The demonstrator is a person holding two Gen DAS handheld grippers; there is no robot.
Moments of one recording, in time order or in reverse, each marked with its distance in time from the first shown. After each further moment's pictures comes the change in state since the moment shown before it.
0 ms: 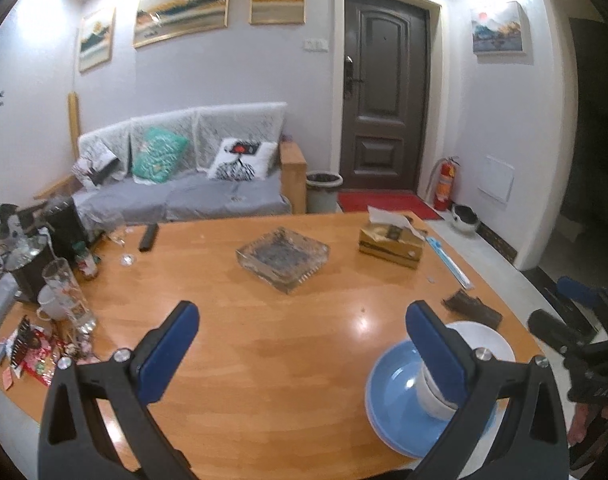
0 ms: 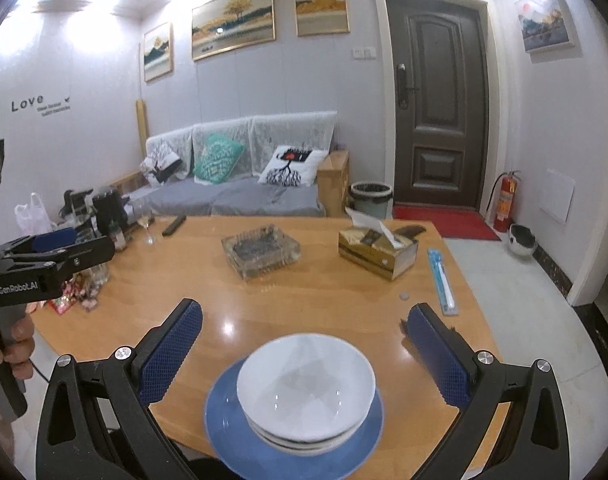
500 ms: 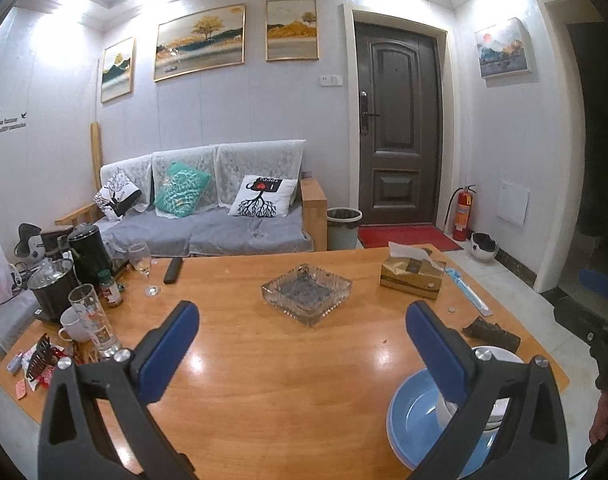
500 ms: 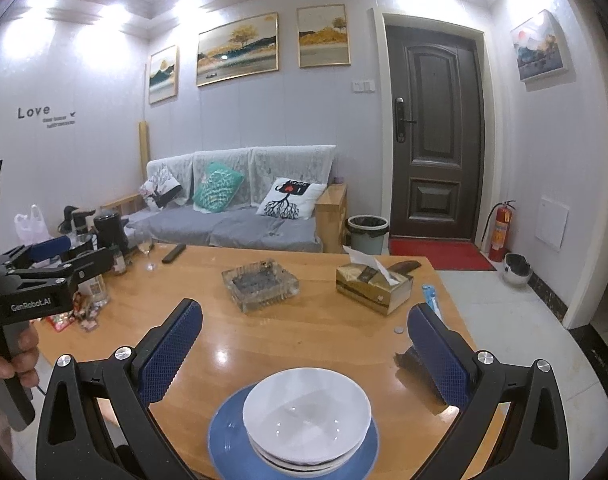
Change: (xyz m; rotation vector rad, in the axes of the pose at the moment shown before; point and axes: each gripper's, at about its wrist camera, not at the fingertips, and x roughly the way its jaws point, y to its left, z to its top) left arm -0.018 0.008 0.001 0.006 -0.134 0.071; right arm -0.016 0.009 0.012 -0.024 -0.111 -0.016
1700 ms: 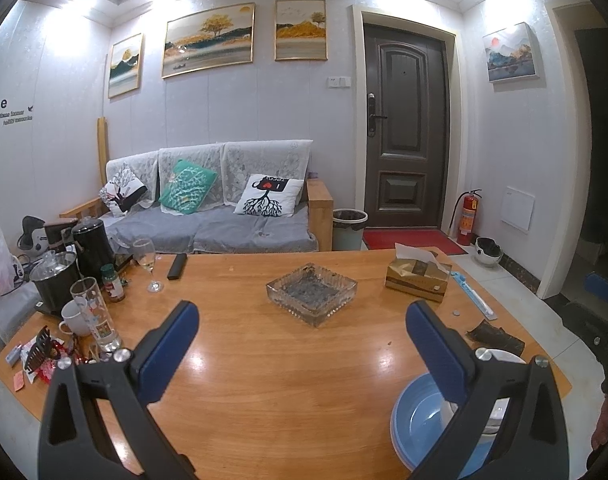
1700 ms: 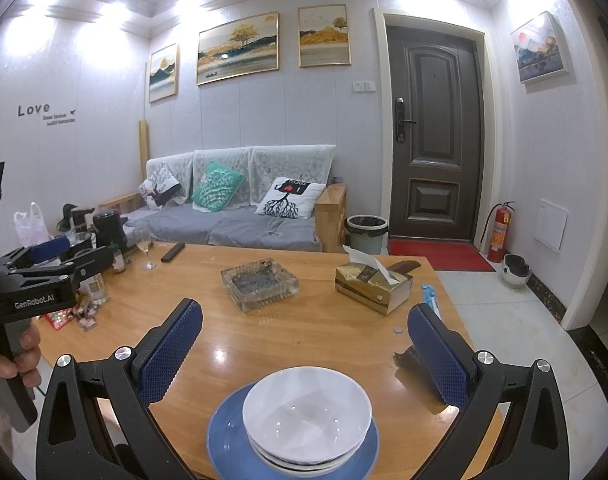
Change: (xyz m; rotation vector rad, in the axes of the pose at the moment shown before) left arm 0.001 0.002 -0.004 -0.024 0.001 0.018; right arm 0.000 0.002 0.000 -0.003 0.002 0.001
